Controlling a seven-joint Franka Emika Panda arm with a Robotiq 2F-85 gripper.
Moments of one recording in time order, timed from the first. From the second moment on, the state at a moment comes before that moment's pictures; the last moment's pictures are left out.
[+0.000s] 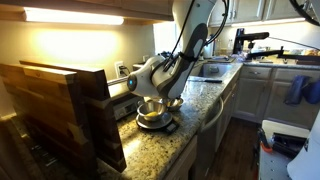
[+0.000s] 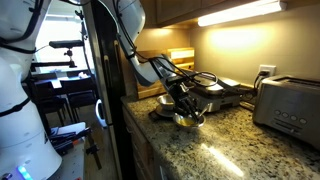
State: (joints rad) arm 0.06 0.51 0.03 -2.03 -1.19 1.91 -0.45
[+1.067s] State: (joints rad) arm 0.06 0.52 0.03 -2.07 -1.39 1.91 -0.29
